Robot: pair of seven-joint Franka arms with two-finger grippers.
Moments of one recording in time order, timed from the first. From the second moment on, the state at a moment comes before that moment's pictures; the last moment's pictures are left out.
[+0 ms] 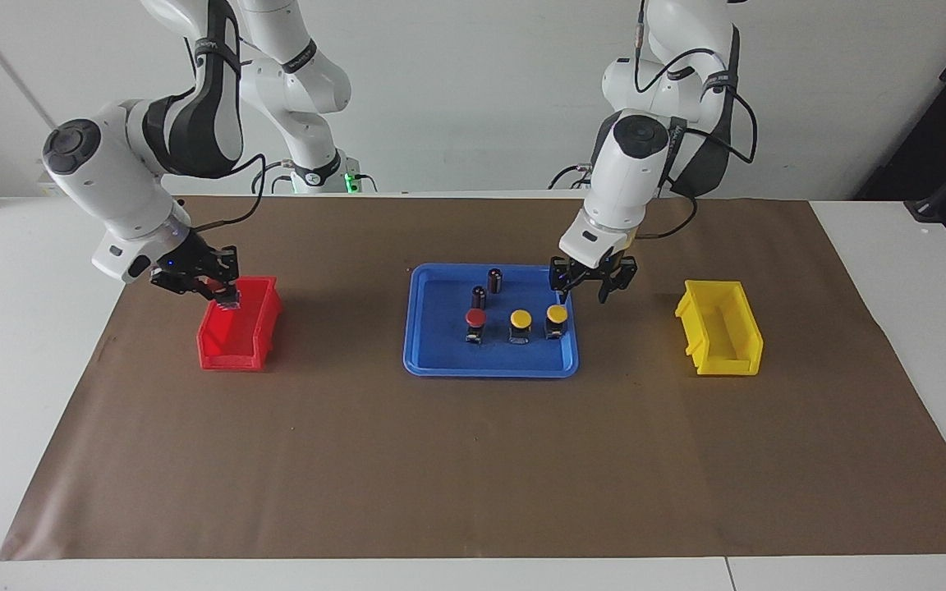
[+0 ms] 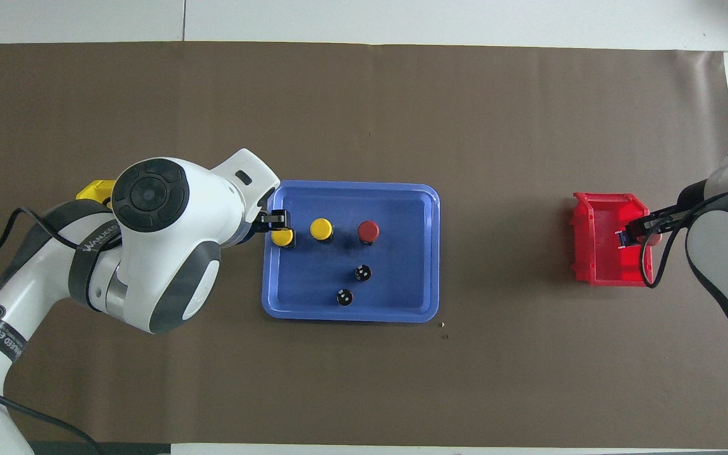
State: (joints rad) left arm -0.55 0.07 0.02 -2.05 -0.02 2.19 -0.45; right arm -0.15 -0.01 0.00 -2.11 0.07 2.04 -0.41
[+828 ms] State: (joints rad) left arm -0.62 0.14 0.02 -2.08 -0.02 2.30 -0.52; right arm -0.15 -0.06 0.01 -2.35 0.08 2.30 -0.41
